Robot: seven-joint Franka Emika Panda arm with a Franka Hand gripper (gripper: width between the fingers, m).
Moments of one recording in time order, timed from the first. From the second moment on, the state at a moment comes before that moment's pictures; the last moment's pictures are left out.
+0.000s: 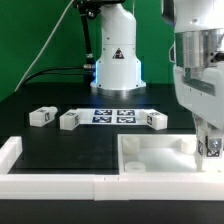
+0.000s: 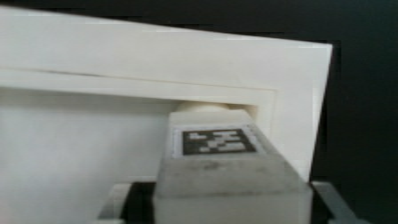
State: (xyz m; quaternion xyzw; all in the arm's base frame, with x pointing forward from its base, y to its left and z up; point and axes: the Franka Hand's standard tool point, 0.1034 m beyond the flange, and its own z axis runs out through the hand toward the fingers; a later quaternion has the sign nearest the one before) arm 0.624 0.119 0.067 -0.73 0.68 -0.01 0.07
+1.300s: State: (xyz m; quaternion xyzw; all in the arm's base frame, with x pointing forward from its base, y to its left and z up) arm 0.623 0.111 0.066 -0.54 0.84 0.00 0.08
